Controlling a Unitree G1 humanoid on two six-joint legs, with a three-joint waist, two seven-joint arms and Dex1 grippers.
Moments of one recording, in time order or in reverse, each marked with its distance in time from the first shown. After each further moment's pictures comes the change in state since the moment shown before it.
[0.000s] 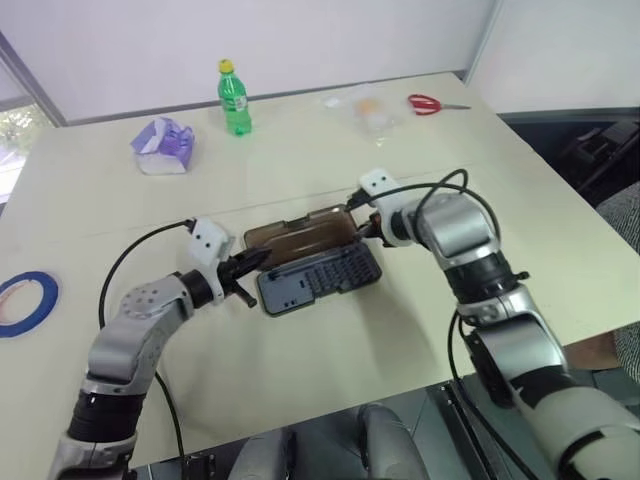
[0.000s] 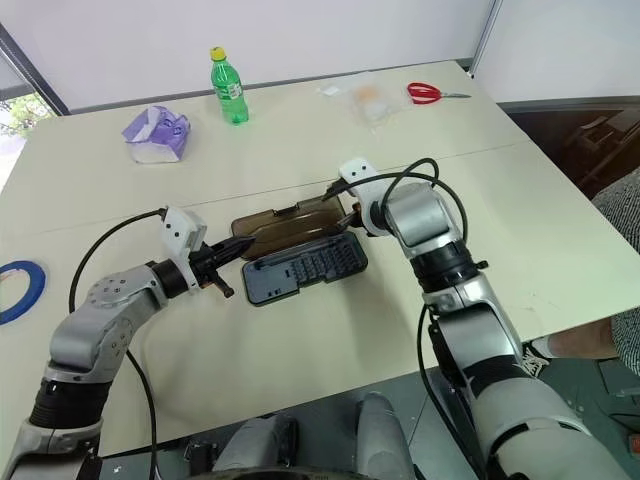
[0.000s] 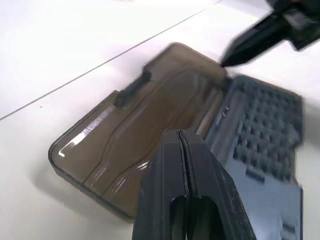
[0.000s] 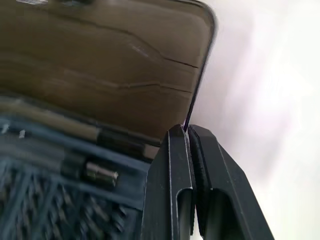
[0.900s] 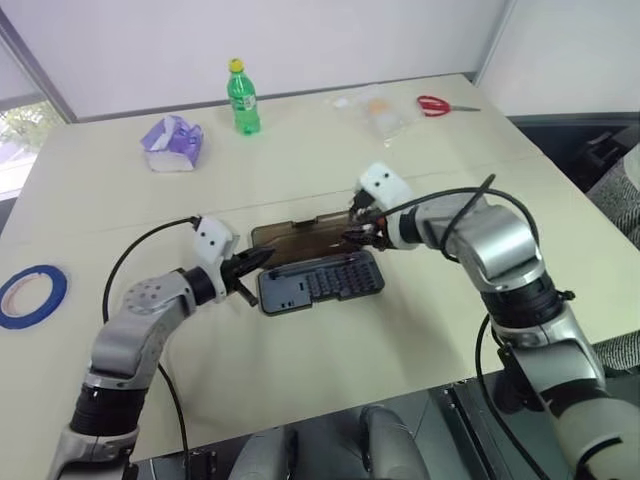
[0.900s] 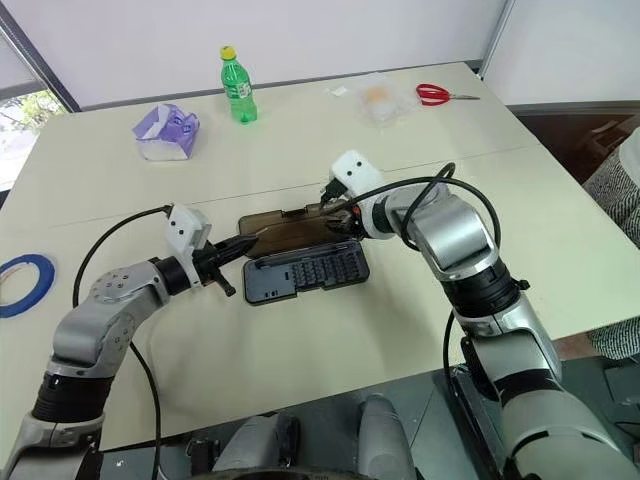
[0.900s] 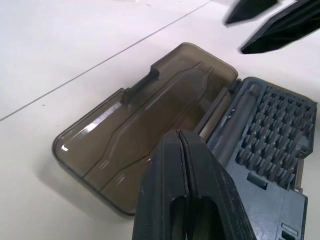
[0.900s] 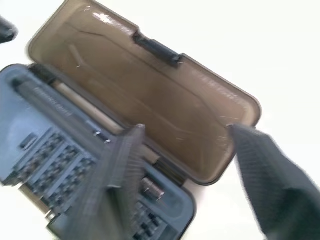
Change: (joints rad) left arm -0.015 0.000 -0.018 0.011 0.015 0.002 -0.018; right arm 0.021 -0.074 0.015 -0.149 0.145 -0.137 -0.100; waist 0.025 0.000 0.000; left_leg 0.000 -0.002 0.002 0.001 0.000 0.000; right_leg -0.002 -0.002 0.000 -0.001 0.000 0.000
